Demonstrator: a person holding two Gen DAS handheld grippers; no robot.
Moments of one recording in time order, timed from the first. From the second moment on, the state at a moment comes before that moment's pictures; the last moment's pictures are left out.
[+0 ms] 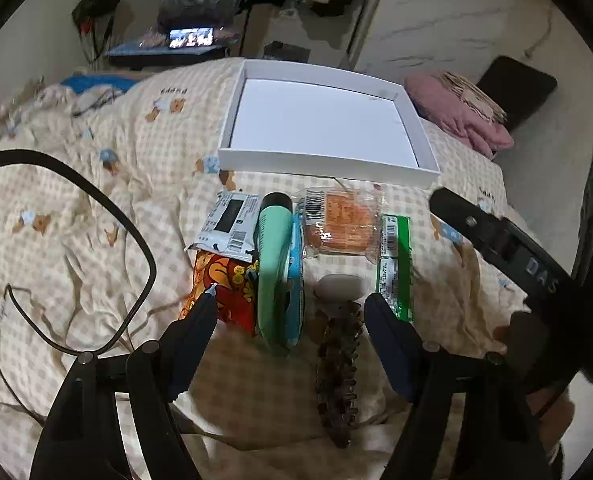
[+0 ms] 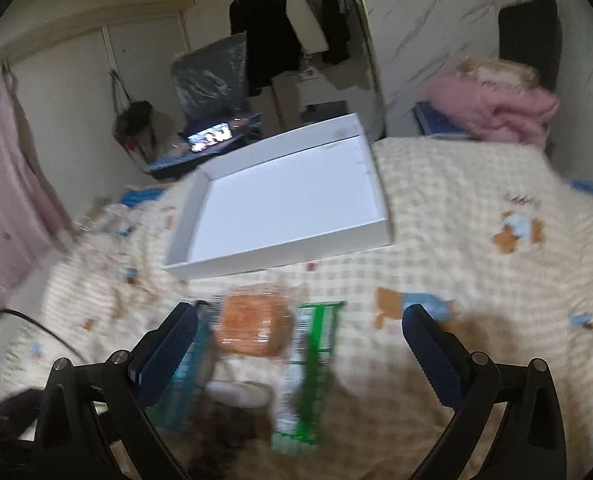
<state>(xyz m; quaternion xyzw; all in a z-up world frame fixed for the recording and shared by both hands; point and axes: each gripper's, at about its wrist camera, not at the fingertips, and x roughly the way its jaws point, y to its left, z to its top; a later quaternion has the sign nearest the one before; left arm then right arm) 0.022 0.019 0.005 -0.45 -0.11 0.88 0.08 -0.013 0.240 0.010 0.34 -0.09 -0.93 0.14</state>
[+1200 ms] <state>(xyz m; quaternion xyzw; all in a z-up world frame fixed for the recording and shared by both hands) 0.010 0.009 -0.011 -0.49 -0.16 0.86 0.07 -0.020 0.231 0.003 0.37 -0.10 -0.91 0.15</state>
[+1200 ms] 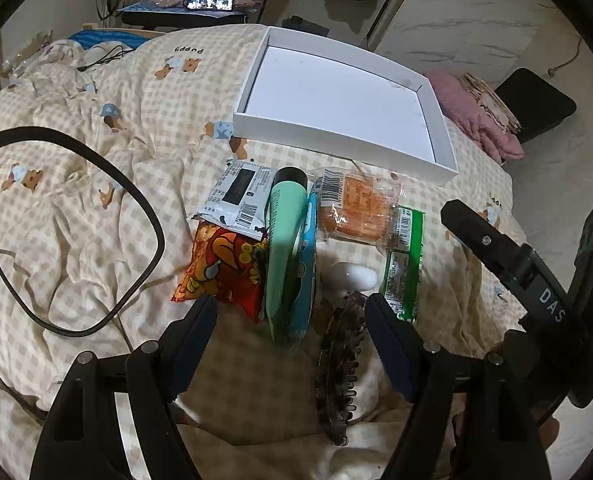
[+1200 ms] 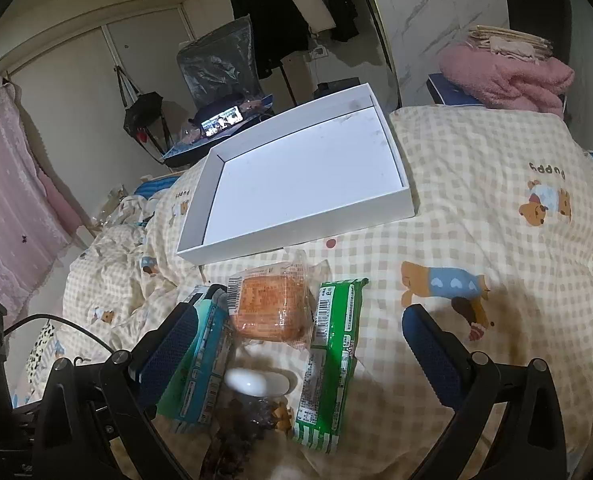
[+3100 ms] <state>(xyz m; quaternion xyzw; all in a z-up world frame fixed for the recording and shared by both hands) -0.024 -0.083 0.042 -0.45 -0.30 0.84 -0.02 -0.030 0.241 -0.007 0.39 -0.18 -0.88 0.20</state>
